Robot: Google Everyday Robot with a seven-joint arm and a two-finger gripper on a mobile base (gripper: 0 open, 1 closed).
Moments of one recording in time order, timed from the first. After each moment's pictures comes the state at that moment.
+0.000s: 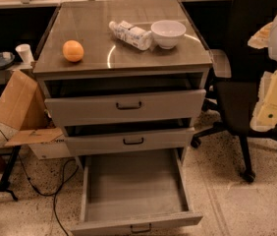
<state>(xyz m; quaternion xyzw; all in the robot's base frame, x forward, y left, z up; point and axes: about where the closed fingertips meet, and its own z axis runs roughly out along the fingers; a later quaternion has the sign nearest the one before) 0.438 -0.217 0.976 -0.60 0.78 -0.03 0.16</state>
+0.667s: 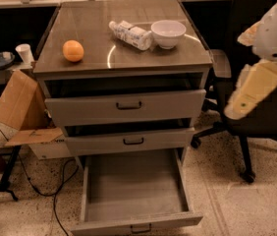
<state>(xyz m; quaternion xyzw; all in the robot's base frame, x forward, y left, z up) 0.470 -0.196 0.969 -0.57 0.79 0.00 0.22</state>
